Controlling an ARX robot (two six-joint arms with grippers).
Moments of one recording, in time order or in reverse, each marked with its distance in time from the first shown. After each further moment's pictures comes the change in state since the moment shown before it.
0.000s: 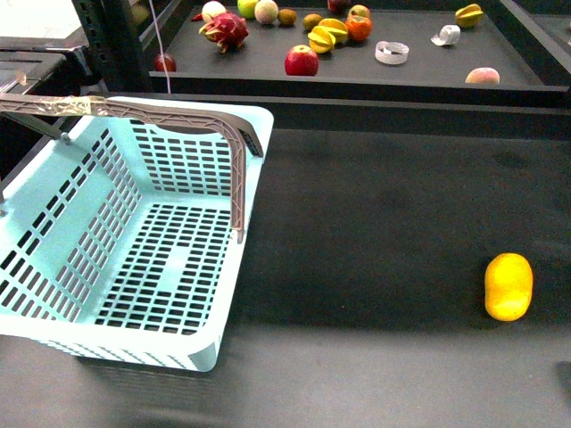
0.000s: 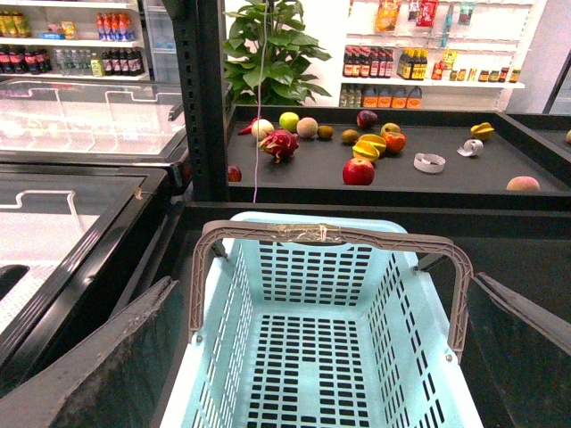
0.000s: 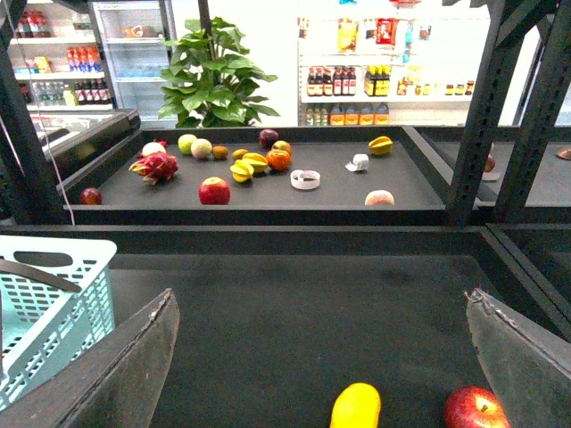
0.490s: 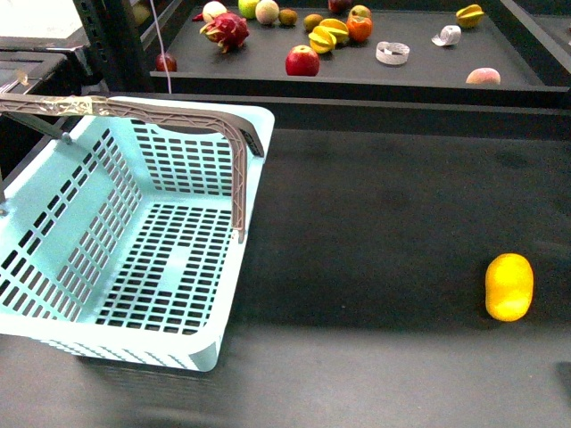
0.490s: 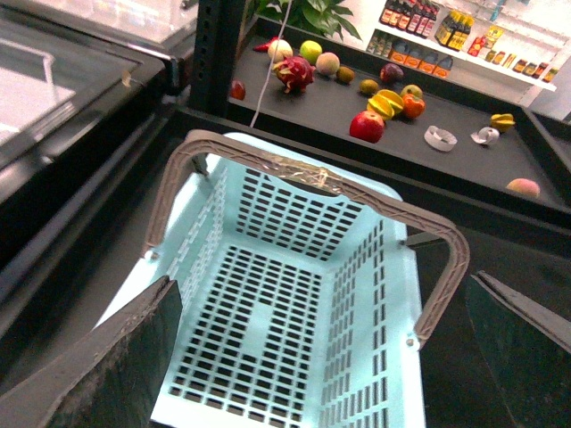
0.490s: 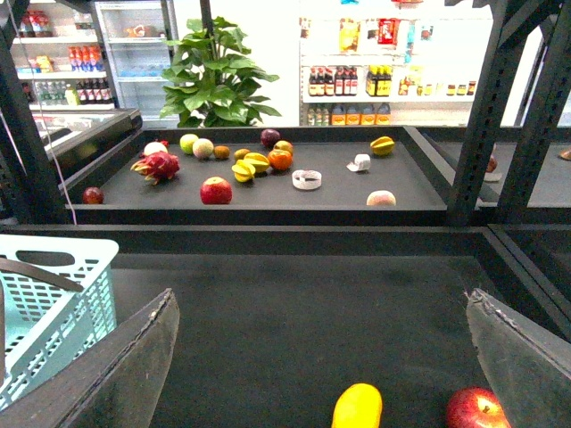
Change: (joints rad) left arm -0.229 0.618 0.050 0.371 -0.276 -0.354; right arm 0.000 0.000 0.000 0.000 0.000 0.000
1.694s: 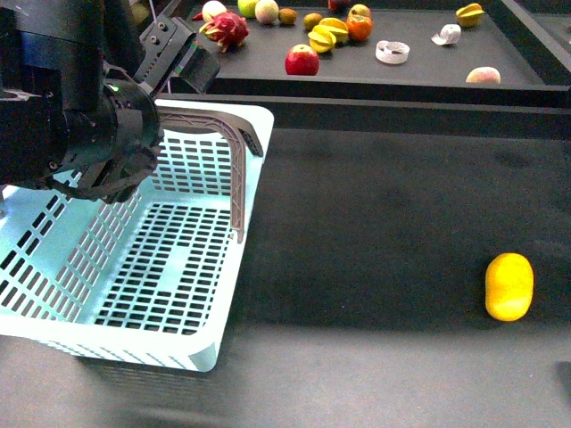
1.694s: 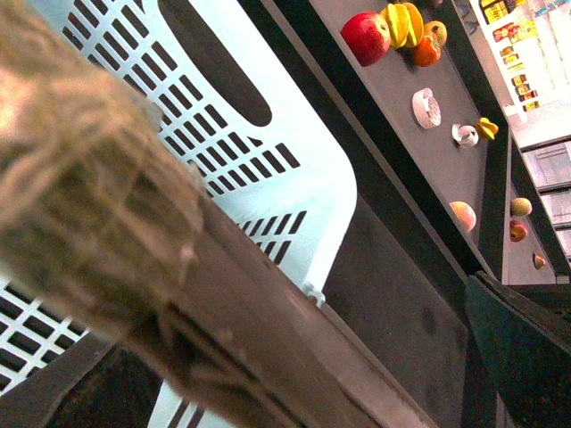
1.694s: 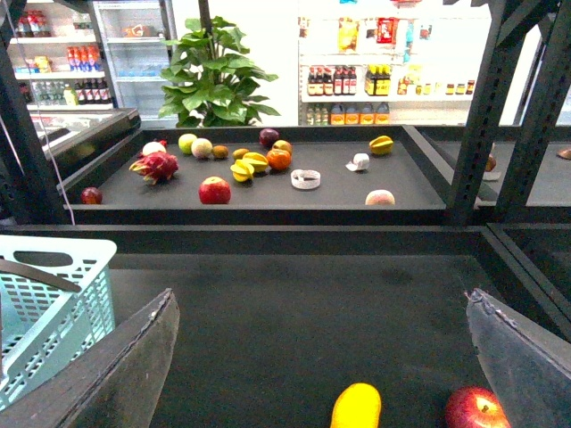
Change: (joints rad) left arm -0.051 1.440 0.828 0.349 0.107 -0.628; right arm 0.000 0.000 0.000 0.000 0.000 0.000
